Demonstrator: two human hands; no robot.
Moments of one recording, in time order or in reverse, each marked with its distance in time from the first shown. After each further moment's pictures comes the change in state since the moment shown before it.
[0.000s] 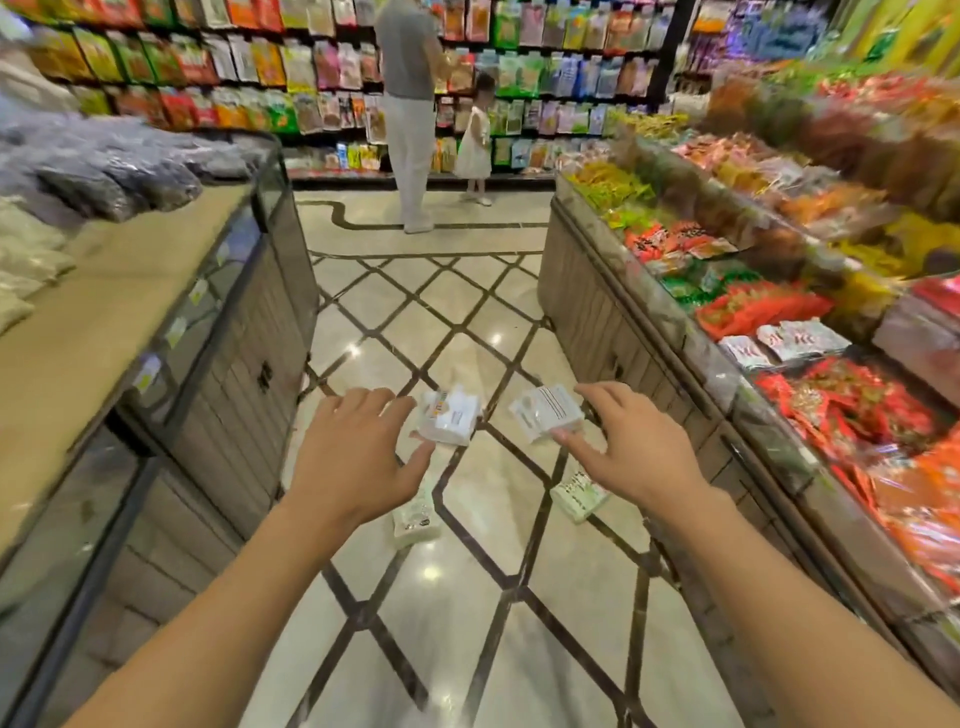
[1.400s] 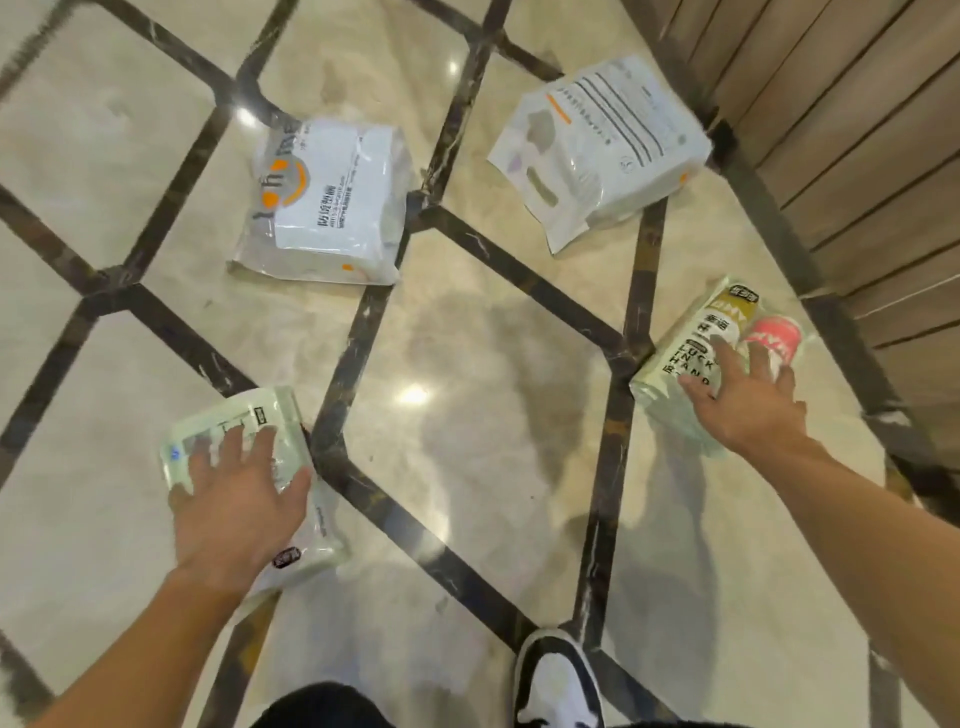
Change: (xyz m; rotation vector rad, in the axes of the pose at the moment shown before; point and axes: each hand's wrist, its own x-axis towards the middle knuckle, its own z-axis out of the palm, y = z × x) left_hand 0.200 -0.150 0.971 0.043 -0.686 -0.466; right_hand 0.342 0.435 0.882 -0.006 -0.557 0.787
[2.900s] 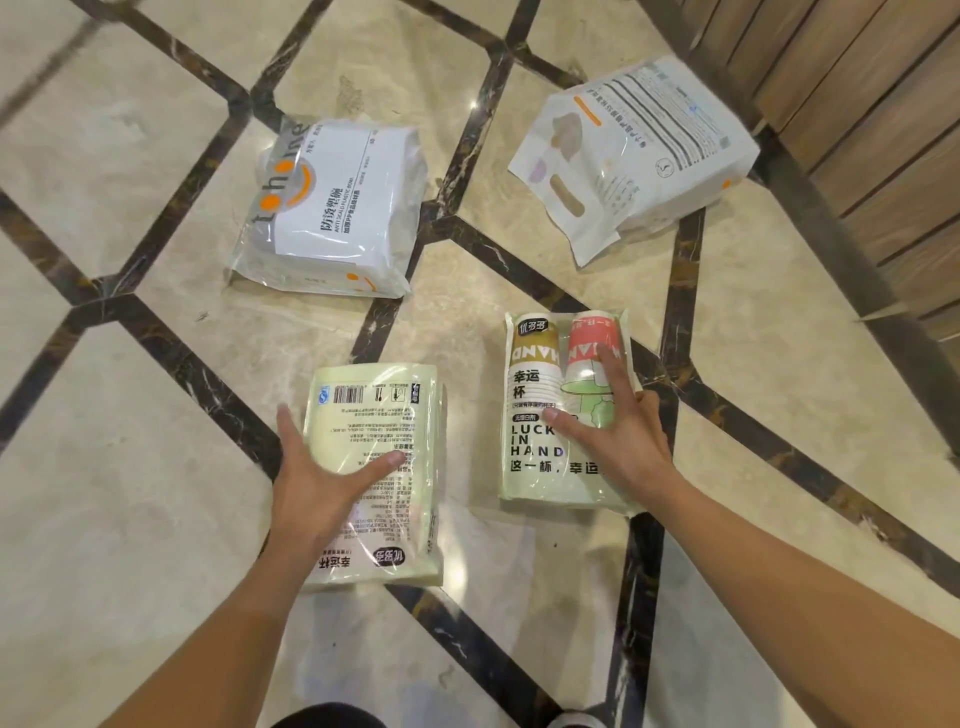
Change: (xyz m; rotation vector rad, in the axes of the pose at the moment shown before) left_hand 0.054 0.061 0.058 -0.894 -0.034 -0.214; right_hand -0.014 -0.111 0.084 0.712 -0.101 -0.222
